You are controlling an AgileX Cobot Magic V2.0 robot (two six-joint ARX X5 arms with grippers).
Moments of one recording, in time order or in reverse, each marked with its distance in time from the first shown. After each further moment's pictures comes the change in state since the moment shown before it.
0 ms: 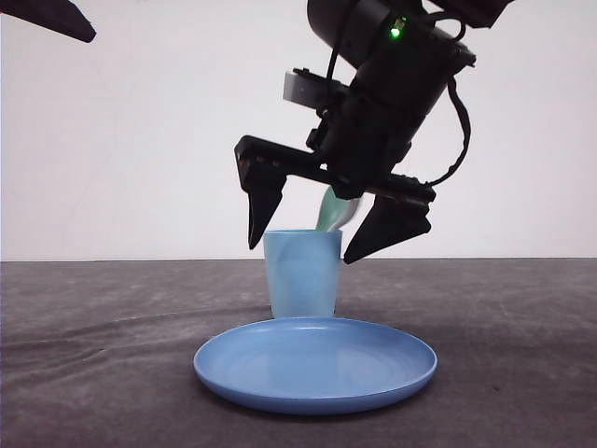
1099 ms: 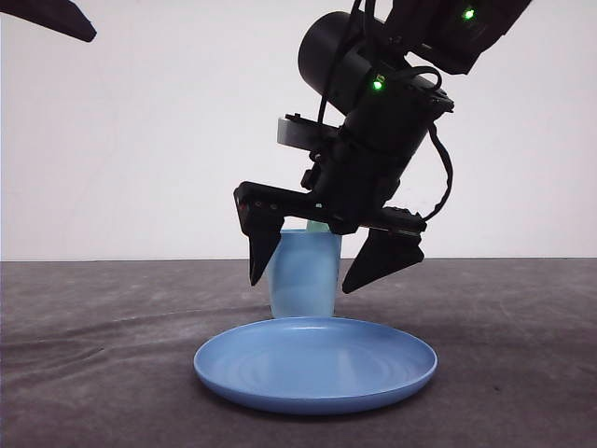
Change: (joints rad) left arm 0.000 0.000 0.000 0.001 0.000 0.003; right arm -0.029 0.110 0.052 0.009 -0.016 -0.033
